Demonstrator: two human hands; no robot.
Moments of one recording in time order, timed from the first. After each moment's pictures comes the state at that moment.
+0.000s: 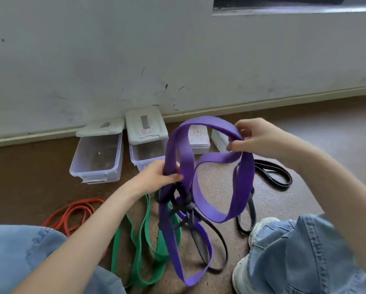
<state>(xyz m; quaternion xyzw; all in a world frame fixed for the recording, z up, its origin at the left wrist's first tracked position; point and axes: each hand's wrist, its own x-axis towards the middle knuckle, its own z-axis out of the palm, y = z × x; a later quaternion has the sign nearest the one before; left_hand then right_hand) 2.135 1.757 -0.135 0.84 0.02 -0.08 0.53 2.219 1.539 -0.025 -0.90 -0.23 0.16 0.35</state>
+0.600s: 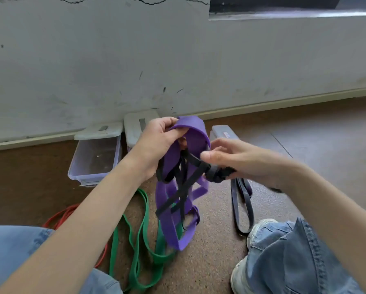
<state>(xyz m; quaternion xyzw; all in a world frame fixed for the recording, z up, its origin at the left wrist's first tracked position) 2.145 1.722 -0.041 0.69 0.08 0.09 0.71 2.192 1.544 -0.036 -0.78 -0.21 0.37 0.46</state>
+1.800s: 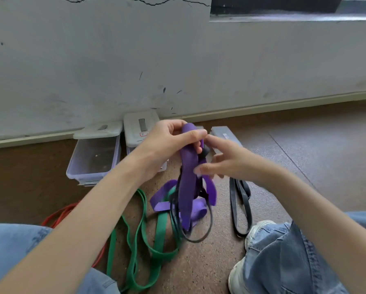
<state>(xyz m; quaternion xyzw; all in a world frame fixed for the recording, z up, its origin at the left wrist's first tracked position) 2.139 1.716 -0.037 0.71 0.02 0.03 0.71 2.196 1.556 -0.042 -0.80 -0.34 0.27 0.41</state>
